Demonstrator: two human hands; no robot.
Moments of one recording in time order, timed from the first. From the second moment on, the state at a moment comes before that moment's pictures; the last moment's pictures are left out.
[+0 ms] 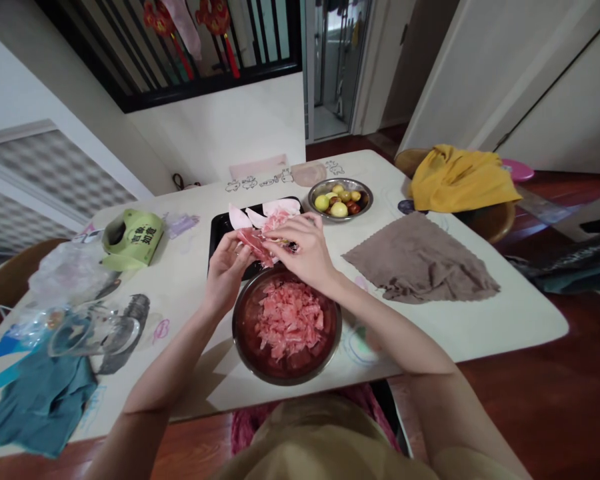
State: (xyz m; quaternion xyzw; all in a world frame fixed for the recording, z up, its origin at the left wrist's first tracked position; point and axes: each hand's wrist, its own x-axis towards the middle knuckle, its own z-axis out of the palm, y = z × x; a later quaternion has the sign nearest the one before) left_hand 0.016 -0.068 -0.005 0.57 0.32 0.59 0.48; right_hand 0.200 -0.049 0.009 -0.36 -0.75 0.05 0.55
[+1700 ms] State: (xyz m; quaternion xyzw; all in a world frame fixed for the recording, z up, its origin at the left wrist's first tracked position) left_hand 0.028 -0.089 -0.007 0.62 0.34 0.61 0.35; right_hand 0.190 -0.092 0.019 -0.38 -0.81 -0.06 0.45
